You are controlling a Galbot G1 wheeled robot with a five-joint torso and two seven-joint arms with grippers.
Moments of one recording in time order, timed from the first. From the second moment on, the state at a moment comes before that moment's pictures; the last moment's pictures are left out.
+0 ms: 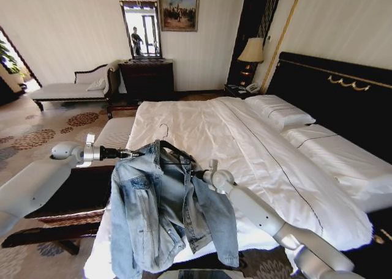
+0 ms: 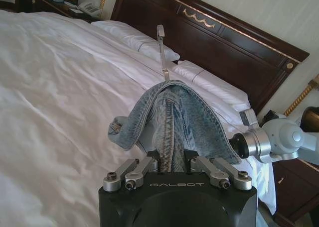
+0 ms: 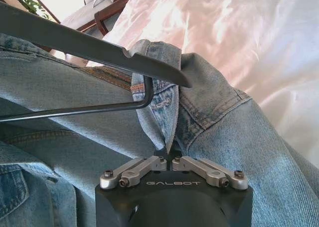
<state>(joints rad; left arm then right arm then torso) 0.36 -0.55 0.13 -1.23 -0.99 0.54 1.09 -0.59 1.13 -0.24 1.46 1.30 -0.53 0.26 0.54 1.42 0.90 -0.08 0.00</state>
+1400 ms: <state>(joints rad) 0.53 -0.46 0.00 -1.35 -1.07 0.49 1.10 -0.49 1.18 -0.13 1.27 1.26 -0.49 0.24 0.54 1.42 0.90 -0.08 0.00</state>
